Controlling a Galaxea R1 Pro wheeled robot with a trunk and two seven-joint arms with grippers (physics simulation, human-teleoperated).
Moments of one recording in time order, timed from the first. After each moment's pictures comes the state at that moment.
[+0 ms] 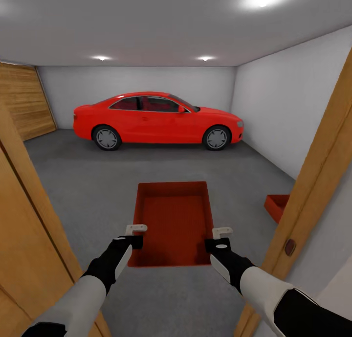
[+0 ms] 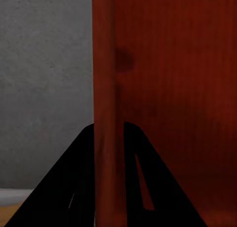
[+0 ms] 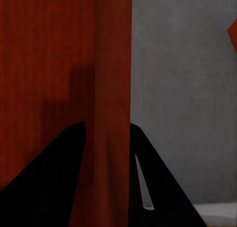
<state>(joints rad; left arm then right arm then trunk) -0.73 -0.09 -0.04 -0.58 0.05 0.40 0.14 -0.85 0.08 0.73 -0.25 -0.62 0.09 -0.37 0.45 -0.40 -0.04</state>
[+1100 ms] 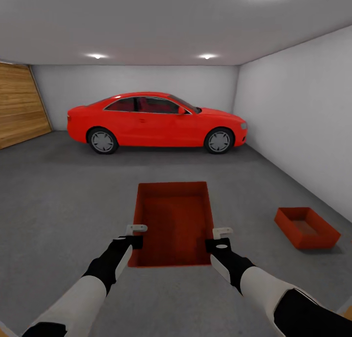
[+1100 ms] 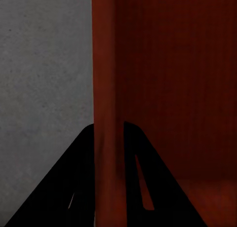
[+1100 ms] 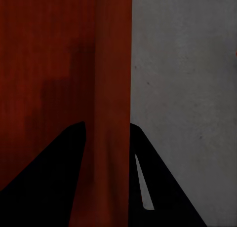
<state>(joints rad) -0.73 -0.09 -0.04 -0.57 0.04 0.40 0.14 -0.85 0.08 0.73 -0.25 -0.62 0.09 -0.36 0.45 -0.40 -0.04</state>
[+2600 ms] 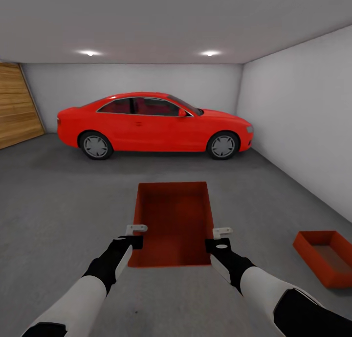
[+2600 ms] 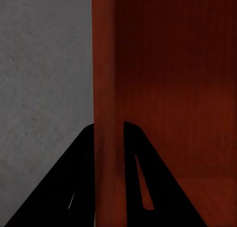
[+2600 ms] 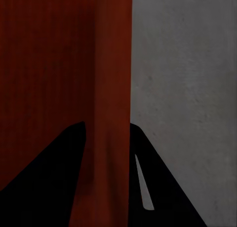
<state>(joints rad) -0.73 -0.09 -0.04 -0.57 0.04 0.40 0.14 -0.85 0.08 0.73 -0.24 -0.62 0.09 -0.36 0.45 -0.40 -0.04</state>
